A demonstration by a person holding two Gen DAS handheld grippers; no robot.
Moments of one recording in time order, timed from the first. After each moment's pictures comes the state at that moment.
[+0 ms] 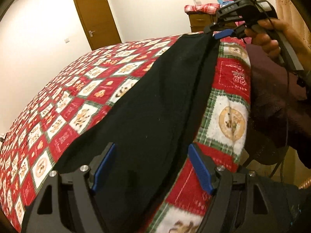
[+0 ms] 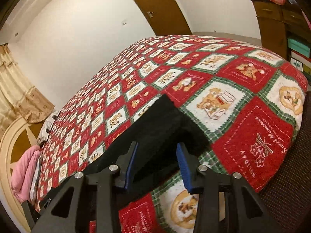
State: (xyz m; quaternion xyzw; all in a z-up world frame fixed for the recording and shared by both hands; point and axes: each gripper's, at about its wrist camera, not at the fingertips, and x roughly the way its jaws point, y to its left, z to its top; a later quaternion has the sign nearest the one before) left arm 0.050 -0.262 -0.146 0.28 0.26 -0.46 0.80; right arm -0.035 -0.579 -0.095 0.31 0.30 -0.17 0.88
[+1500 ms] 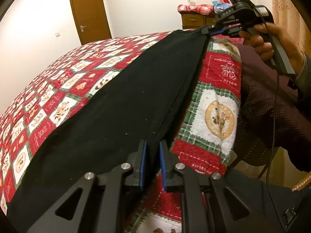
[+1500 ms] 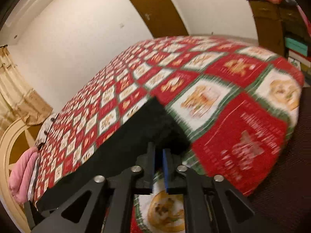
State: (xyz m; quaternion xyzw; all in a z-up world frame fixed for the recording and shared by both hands) left arm 0.039 -0.268 -0.161 0.25 0.29 -0.49 0.78; right arm -0.055 -0.591 -0.098 0.29 0.28 -0.21 0.89
